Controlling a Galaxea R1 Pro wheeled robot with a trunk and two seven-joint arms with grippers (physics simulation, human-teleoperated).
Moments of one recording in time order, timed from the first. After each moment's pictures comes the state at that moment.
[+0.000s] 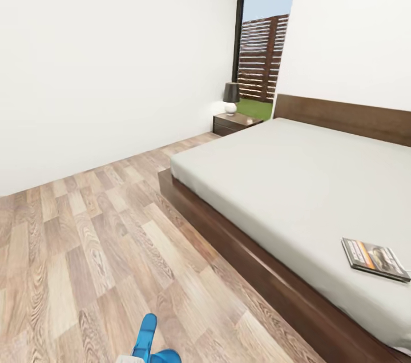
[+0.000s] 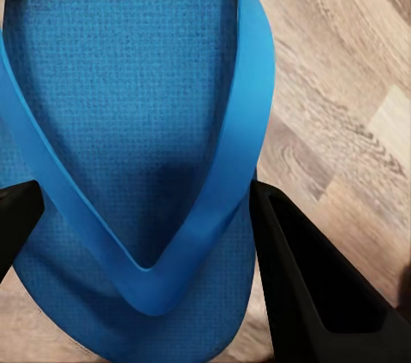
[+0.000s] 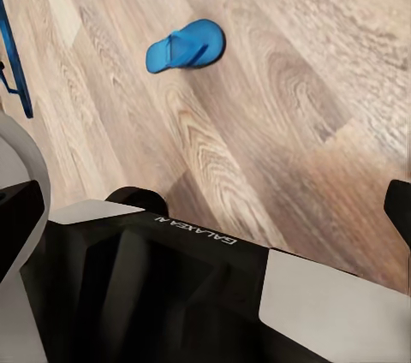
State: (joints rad) left arm -0.42 0.09 0.01 -0.02 0.01 -0.17 -0.47; right arm -0.02 -0.25 -0.08 -0.53 -0.26 0.16 0.97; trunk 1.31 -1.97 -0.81
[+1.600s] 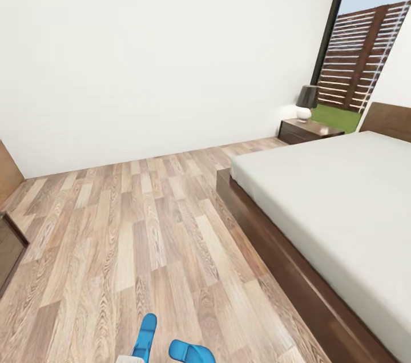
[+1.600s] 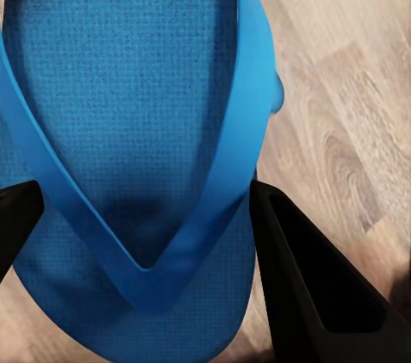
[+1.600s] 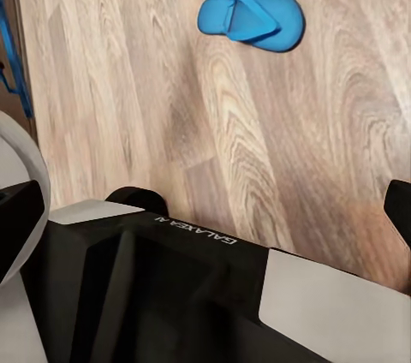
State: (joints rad) left arm -0.42 0.09 0.01 -0.02 0.01 -0.17 -0.47; right arm -0.02 -0.25 -0.08 -0.53 -0.26 0.16 0.97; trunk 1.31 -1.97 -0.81
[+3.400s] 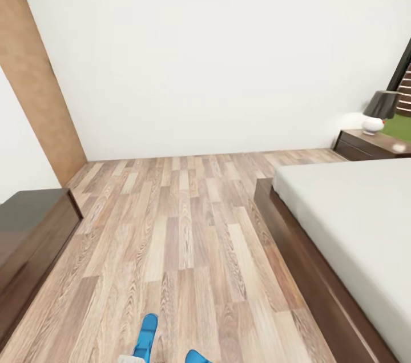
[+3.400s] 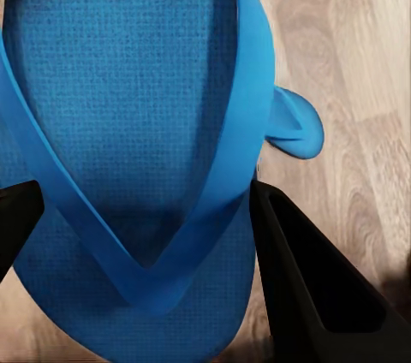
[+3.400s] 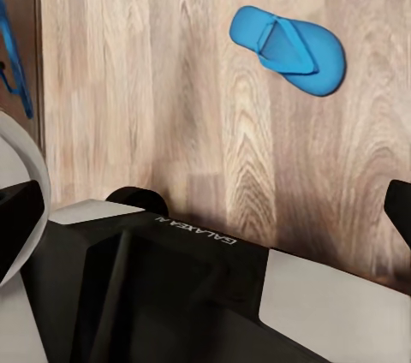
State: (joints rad) left arm -0.42 0.08 0.01 -0.02 0.01 -0.17 -0.47; right arm -0.02 -0.25 -0.08 -0.53 -0.26 0.16 0.97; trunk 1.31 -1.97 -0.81
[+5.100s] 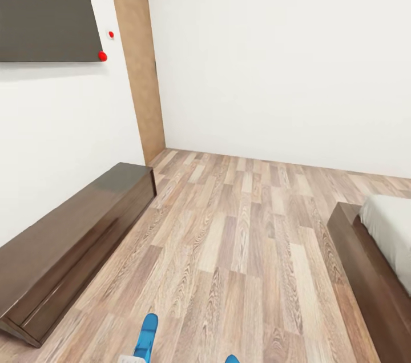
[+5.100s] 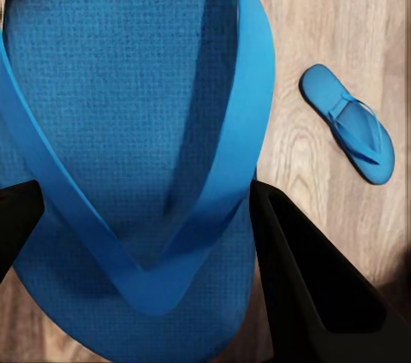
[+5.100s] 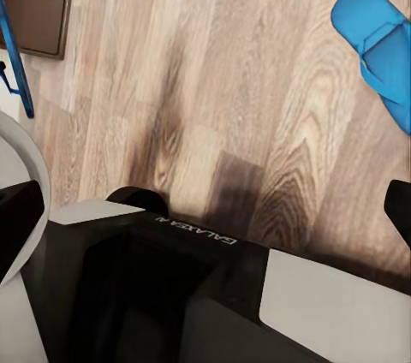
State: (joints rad) left arm -0.42 0.08 0.01 -0.02 0.01 -0.17 -0.47; right arm -0.02 -0.25 -0.08 -0.53 -0.26 0.16 0.97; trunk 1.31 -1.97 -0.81
